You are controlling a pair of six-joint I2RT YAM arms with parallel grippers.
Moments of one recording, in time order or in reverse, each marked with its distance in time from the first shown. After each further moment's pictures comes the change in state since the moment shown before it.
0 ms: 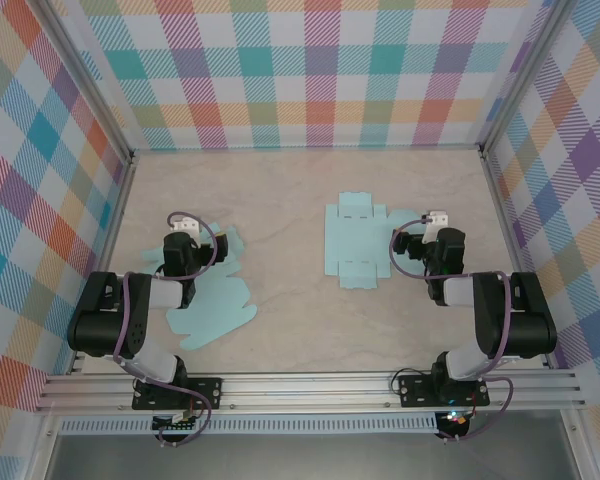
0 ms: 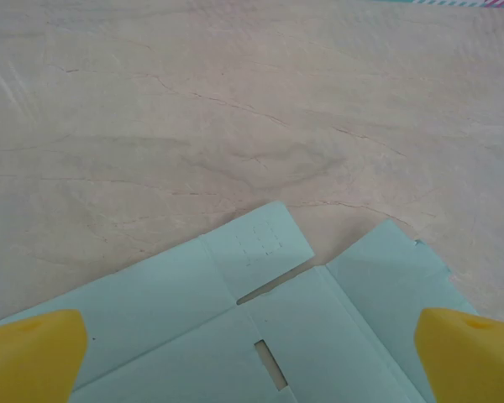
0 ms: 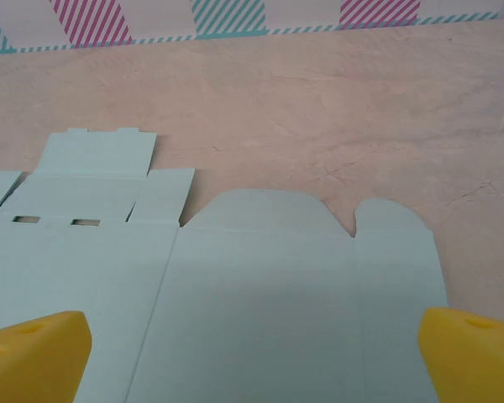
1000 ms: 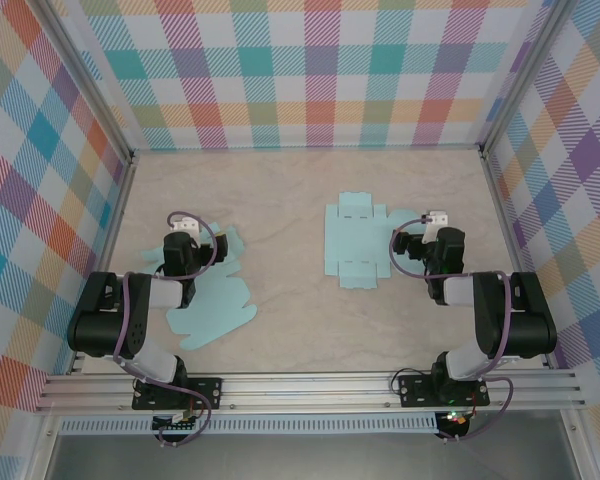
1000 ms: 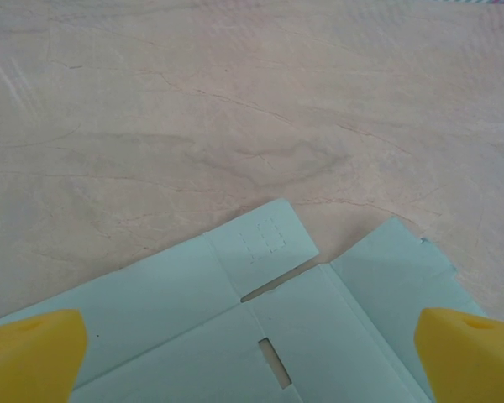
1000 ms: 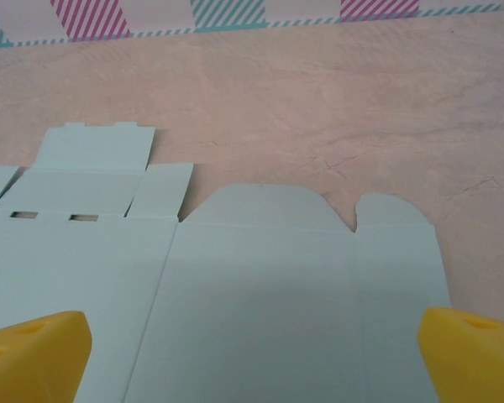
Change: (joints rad) left arm 0.000 -0.011 0.004 -0.026 -0.008 -0.001; right arm 0.000 -0.002 0.010 -0.032 0.000 0.000
